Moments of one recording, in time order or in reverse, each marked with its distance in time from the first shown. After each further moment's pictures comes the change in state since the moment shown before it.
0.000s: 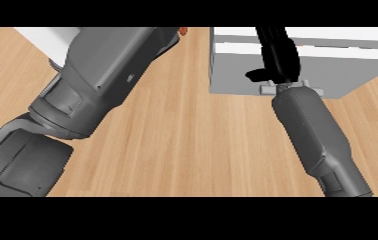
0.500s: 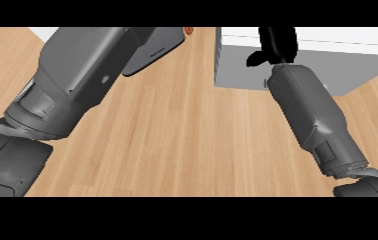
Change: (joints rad) left arm 0.095 0.084 -0.016 -0.140 -0.018 -0.040 0.080; right arm -0.223 -0.005 -0.071 0.295 0.042 -0.136 -0.010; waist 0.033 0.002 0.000
